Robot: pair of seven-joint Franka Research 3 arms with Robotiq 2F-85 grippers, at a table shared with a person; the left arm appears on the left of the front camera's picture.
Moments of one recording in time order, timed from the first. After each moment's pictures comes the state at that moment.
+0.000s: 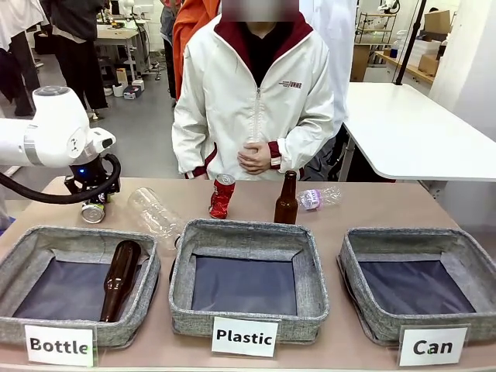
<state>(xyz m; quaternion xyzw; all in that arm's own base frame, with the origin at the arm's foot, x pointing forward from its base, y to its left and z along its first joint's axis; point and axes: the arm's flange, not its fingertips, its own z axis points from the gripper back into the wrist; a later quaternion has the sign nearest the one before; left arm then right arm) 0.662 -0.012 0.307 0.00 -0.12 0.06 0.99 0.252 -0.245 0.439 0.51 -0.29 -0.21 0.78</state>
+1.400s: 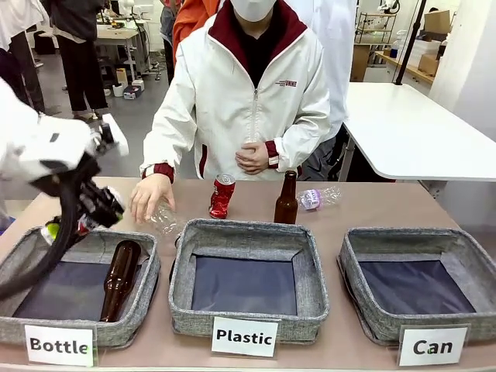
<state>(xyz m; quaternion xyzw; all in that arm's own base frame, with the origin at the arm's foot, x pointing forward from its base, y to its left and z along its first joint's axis) 0.357 -0.129 0.457 -0.03 -0.27 -0.46 0.84 0.252 -0.245 0.440 0.51 -0.29 -0.21 0.78</state>
